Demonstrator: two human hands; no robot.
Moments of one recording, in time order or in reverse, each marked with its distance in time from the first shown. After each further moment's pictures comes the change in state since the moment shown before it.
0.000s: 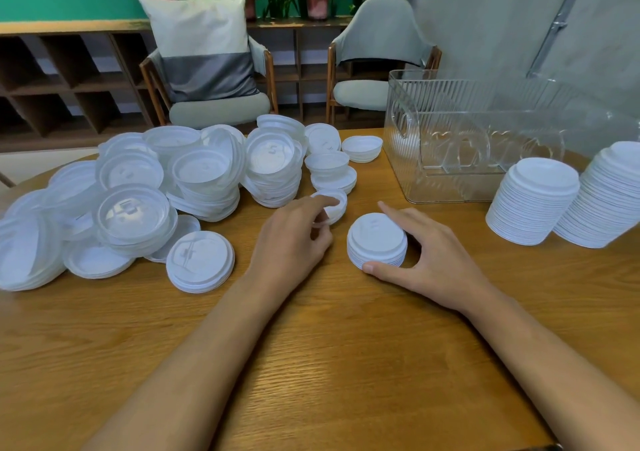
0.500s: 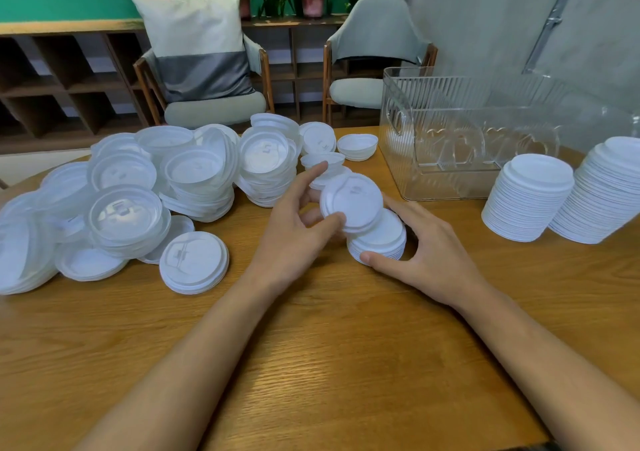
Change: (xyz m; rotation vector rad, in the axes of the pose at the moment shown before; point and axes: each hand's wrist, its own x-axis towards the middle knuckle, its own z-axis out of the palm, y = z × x) left_hand 0.003 0.030 -0.010 -0.906 -0.060 -0.347; right_hand 0.001 0.000 0.001 0.036 0.084 -0.009
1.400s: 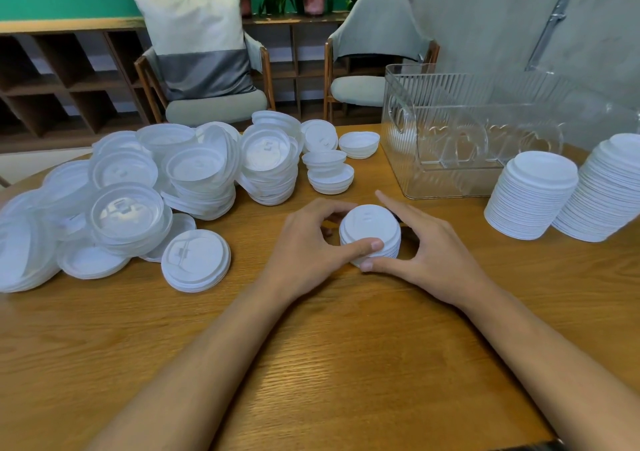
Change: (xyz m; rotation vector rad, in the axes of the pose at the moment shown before) left_hand -0.002 -0.018 0.005 0.509 -0.056 0.144; right_hand 0.001 0.000 -0.001 0.051 -0.072 -0.009
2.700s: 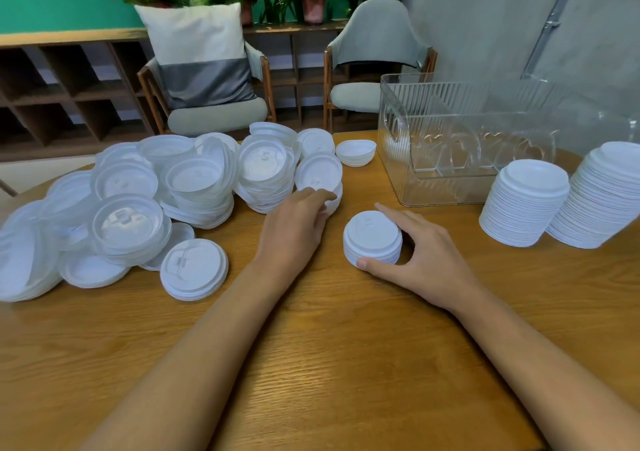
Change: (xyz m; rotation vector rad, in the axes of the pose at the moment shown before) left_hand 0.036 -0.024 -0.006 0.521 0.142 0.172; right_hand 0.001 0.000 0.000 -0.056 0.054 0.077
